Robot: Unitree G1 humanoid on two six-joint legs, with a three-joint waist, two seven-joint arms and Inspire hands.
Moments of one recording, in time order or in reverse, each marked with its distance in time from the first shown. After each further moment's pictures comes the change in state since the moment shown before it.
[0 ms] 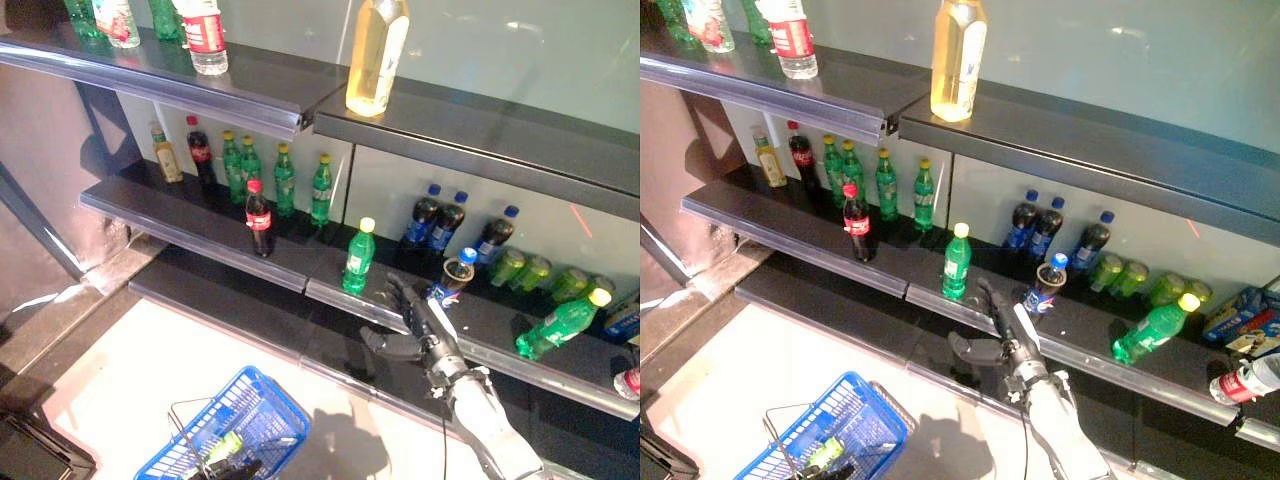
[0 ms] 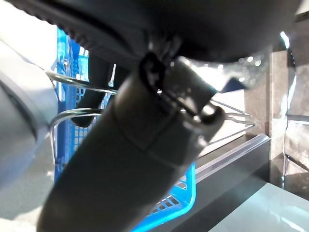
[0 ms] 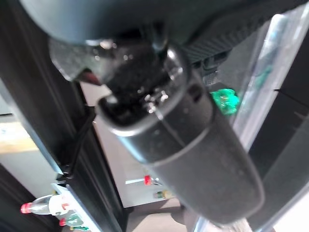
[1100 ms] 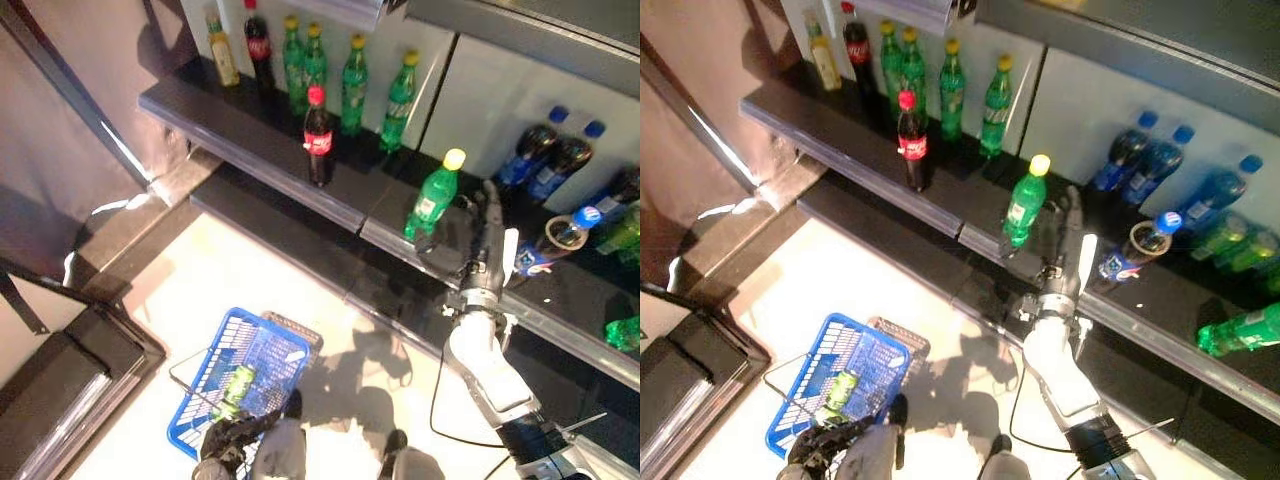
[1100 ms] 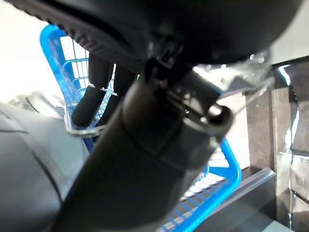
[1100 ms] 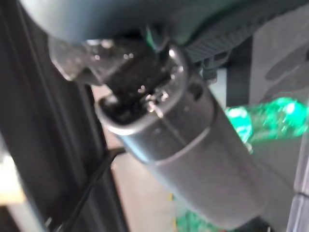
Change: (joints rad) left arm -0.136 -0.001 -0.086 -0.088 -0.038 -0.015 0.007; right arm -0.351 0.057 -0.019 0.113 0.028 -0.039 -0.667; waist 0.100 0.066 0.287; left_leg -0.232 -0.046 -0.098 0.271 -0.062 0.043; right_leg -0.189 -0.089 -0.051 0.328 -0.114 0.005
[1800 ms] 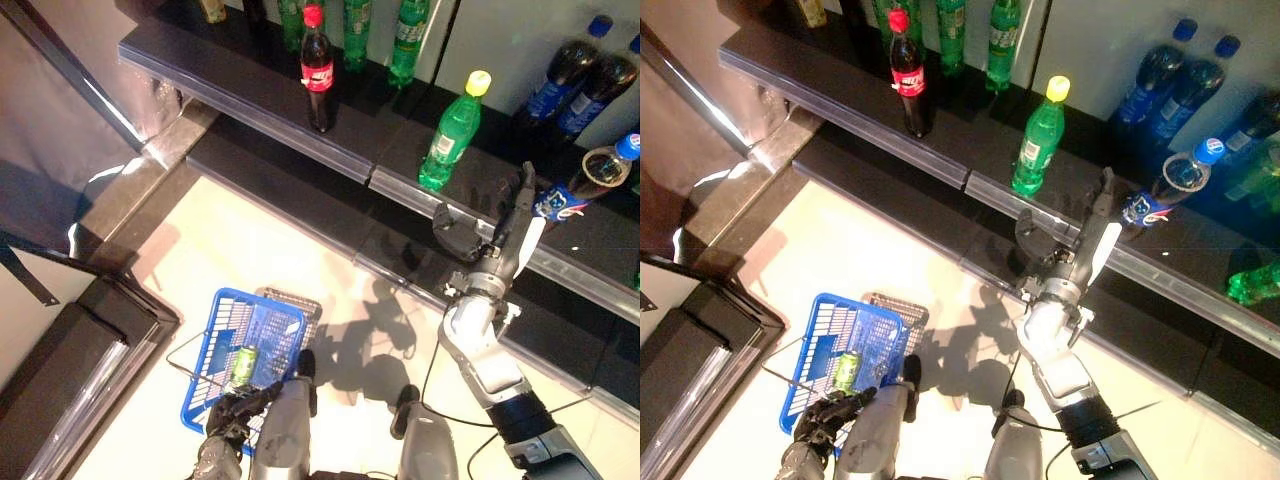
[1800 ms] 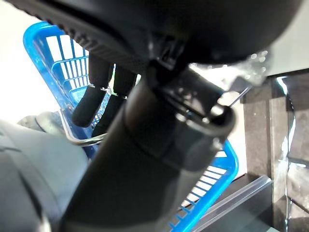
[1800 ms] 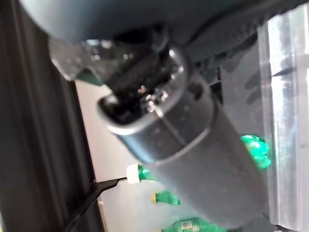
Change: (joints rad) left arm -0.035 0.005 -0.052 -0.091 -0.082 -0.028 0.012; right arm -0.134 0.015 -0.010 0.046 -0.027 0.004 -0.128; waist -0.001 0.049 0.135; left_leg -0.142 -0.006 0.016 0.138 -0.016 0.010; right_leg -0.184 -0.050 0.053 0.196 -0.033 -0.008
